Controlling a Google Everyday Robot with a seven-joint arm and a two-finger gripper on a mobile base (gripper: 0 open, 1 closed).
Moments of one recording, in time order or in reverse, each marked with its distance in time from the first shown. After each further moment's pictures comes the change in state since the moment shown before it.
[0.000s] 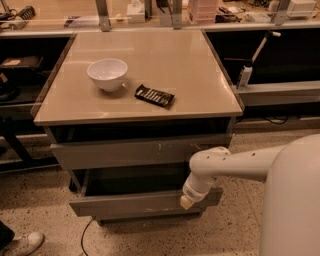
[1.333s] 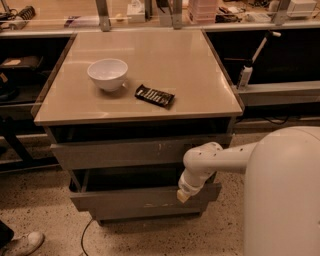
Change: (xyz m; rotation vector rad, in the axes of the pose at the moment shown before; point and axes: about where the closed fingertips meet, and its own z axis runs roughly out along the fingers) arm -0.026 -0.021 0.012 0.046 0.001 -0.021
